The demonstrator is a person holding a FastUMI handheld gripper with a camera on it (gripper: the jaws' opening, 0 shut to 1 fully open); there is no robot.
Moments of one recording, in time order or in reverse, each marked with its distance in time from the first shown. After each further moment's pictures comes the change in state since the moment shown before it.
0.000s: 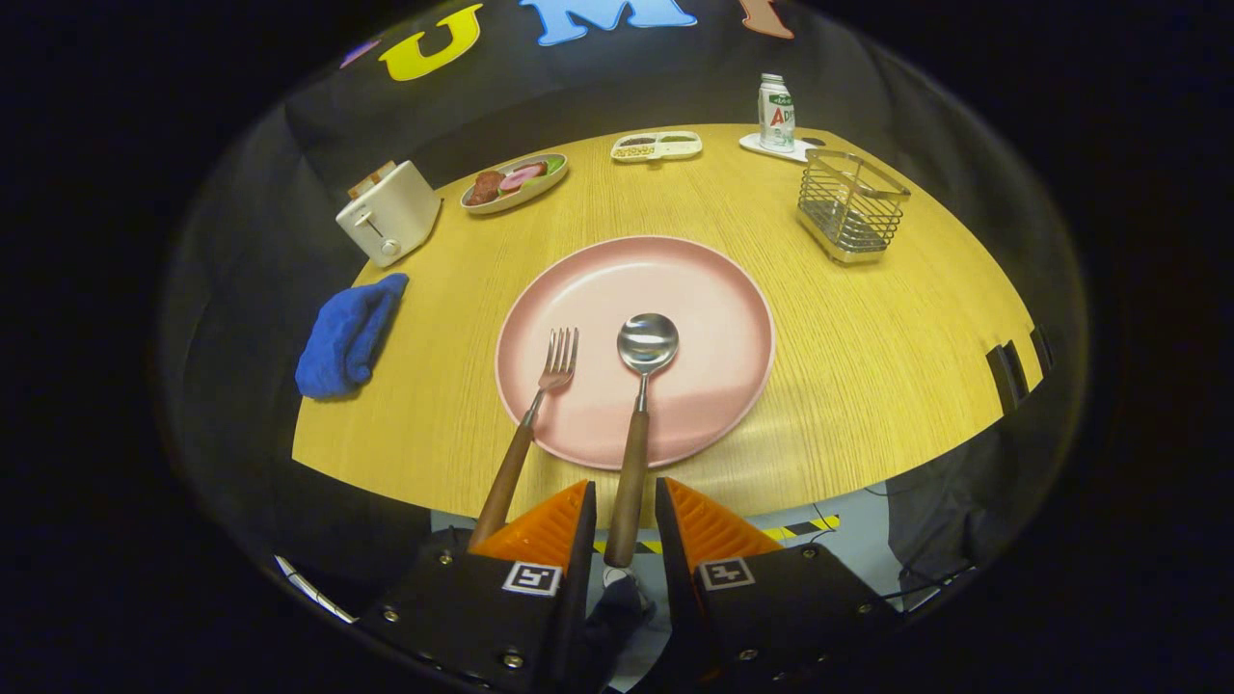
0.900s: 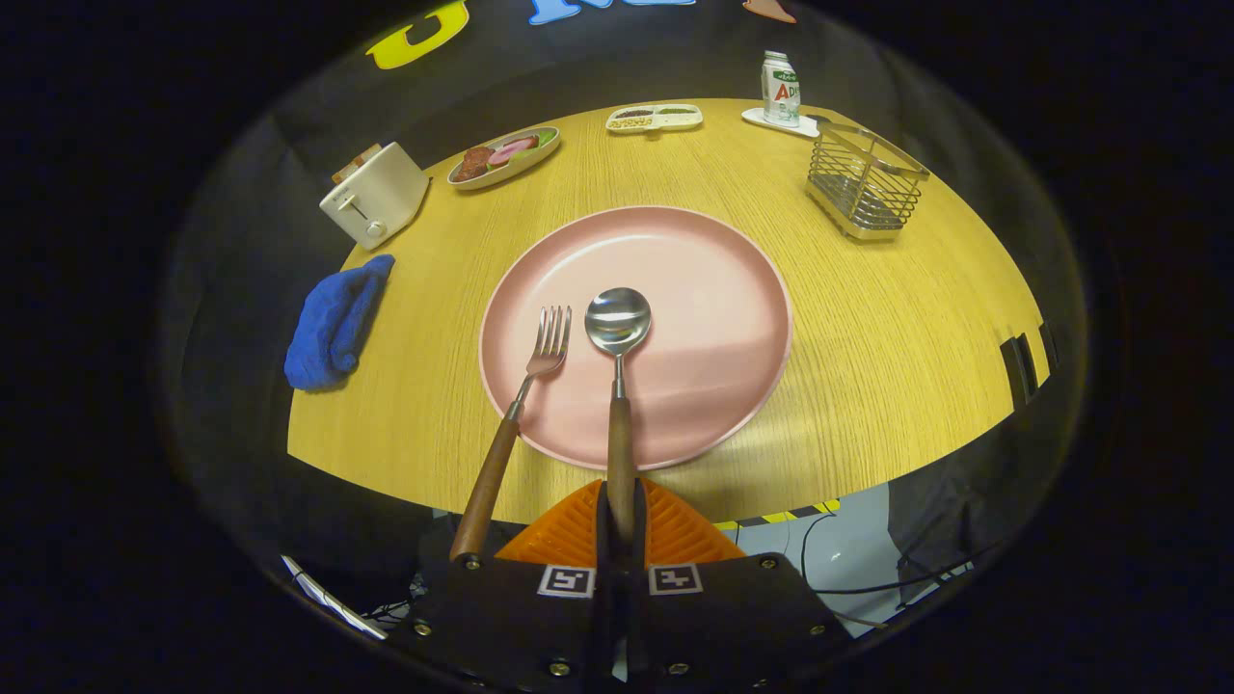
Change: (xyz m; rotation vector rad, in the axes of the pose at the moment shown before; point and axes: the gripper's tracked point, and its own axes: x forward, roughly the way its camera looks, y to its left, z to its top) arm 0.014 0.005 -0.001 0.039 0.083 0.019
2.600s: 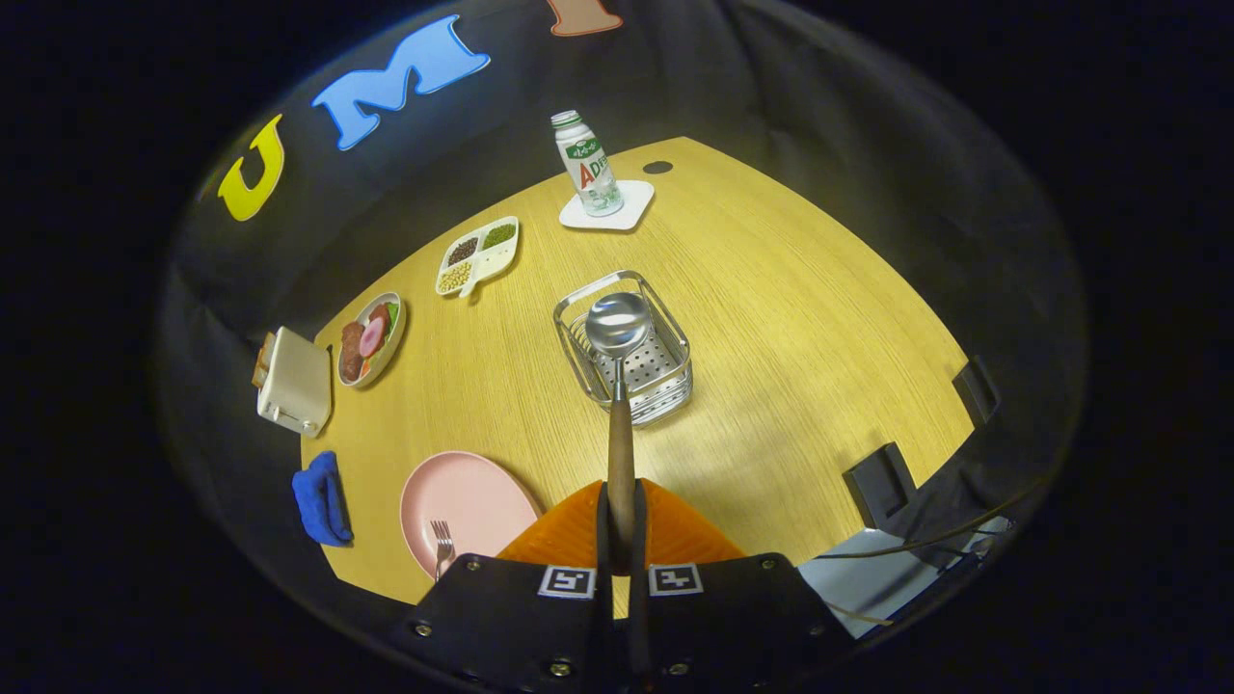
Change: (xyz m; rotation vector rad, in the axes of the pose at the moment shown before) arm -0.073 -0.186 0.177 0.271 -0.110 -0.125
